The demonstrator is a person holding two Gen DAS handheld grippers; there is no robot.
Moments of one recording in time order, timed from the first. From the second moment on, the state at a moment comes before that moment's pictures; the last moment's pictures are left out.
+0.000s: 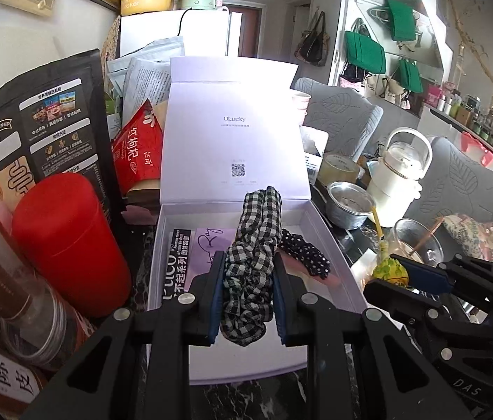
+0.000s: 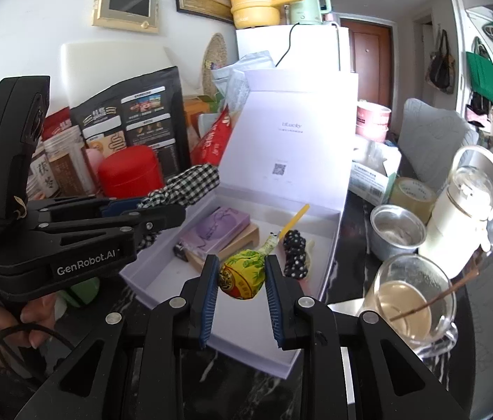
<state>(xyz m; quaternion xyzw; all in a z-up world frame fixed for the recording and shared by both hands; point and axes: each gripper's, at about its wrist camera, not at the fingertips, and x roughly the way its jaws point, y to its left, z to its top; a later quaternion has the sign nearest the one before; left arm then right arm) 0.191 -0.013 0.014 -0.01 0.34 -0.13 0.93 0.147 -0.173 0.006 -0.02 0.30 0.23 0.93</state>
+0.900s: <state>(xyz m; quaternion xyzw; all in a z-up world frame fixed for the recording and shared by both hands) 0.236 -0.021 -0.042 0.02 0.41 -0.11 0.91 0.193 -0.165 -0.045 -0.04 0.35 0.21 0.91</state>
